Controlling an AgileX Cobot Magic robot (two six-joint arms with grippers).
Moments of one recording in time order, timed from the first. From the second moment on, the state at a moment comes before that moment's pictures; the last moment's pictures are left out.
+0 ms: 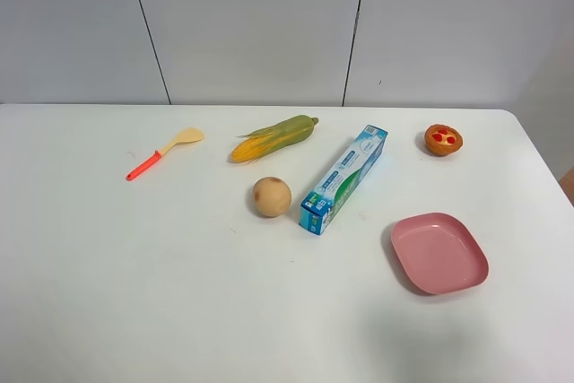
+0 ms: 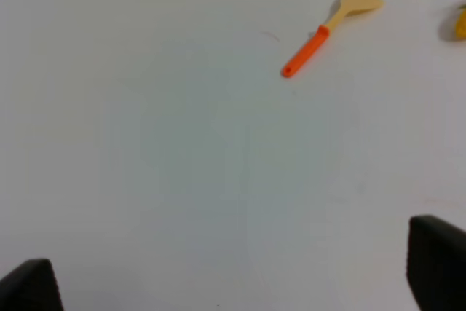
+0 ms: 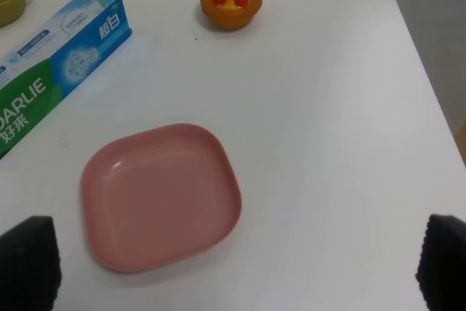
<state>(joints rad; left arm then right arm) 0.04 0.11 -0.54 0.05 1.04 -0.03 -0.01 0.00 -0.50 -0.03 1.06 0.05</state>
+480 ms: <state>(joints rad) 0.04 -0.01 -0.51 0.05 1.05 -0.02 -0.01 0.00 -0.50 -0.03 1.06 0.05</state>
